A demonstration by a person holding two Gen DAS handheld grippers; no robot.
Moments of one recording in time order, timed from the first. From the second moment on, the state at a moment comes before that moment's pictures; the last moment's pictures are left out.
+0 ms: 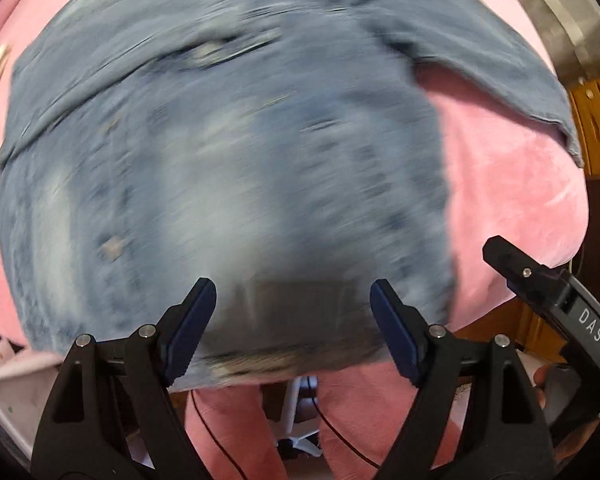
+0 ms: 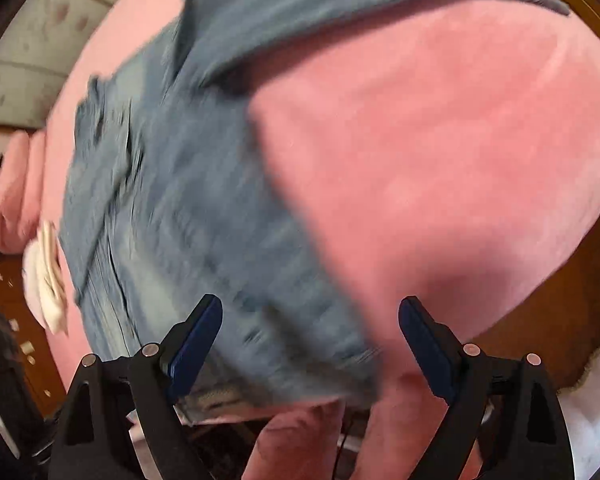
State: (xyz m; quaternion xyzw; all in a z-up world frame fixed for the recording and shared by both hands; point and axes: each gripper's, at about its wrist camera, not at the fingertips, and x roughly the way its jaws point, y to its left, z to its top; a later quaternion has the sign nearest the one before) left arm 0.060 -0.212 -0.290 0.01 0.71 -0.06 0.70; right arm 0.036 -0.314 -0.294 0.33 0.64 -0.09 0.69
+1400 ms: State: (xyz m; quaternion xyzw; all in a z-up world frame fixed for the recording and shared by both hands) left arm 0.151 -0.258 -0.281 0.01 0.70 -0.04 0.71; right arm 0.128 -0.626 -0.230 0.45 0.30 -0.35 0.76
